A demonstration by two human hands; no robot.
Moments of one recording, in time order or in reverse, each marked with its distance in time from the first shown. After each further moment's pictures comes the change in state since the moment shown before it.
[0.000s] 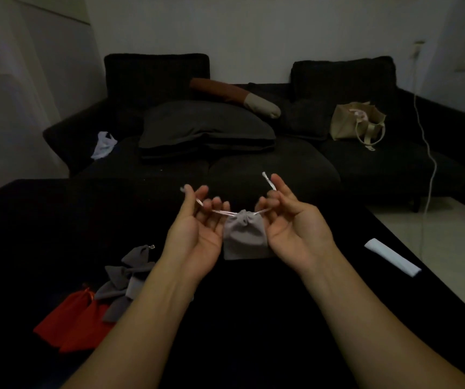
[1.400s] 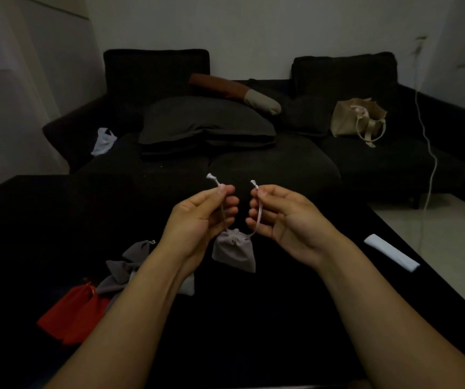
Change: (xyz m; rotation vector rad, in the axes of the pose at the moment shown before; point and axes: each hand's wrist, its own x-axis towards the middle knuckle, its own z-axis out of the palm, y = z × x) left_hand -0.007 0.008 -0.009 0.577 -0.239 0.112; right_hand -0.008 -0.009 0.000 -0.669 -0.084 0.055
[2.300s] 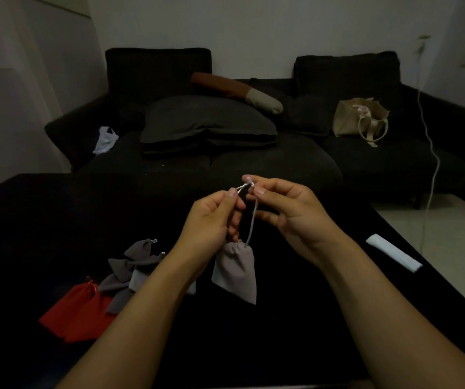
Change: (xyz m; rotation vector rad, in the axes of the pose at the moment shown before) left_hand -0.004 -0.005 0.009 0.338 -0.062 0.064; right_hand 0.000 -0.002 0.001 -0.103 -0.032 -0.215
